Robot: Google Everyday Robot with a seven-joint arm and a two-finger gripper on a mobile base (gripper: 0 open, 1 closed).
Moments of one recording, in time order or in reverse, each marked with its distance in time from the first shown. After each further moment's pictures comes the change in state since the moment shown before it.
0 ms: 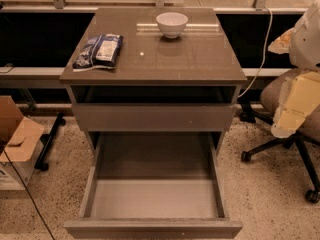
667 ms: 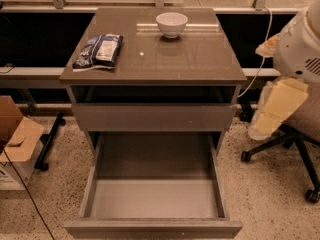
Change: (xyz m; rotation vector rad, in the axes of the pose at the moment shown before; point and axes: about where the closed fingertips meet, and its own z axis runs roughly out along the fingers) arm -0.027 0.007 0.012 0.023 -0.087 0.039
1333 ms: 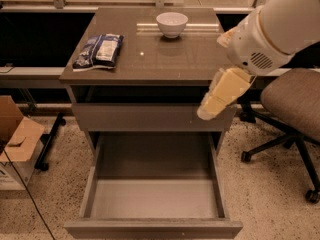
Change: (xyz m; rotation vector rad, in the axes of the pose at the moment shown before) arm -0.075 -0.023 0.034 0.039 -0.235 0.029
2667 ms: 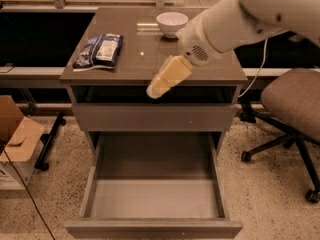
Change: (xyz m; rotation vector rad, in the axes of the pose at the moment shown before) arm -0.078 -0.034 0.080 -0.012 -0.215 0.073
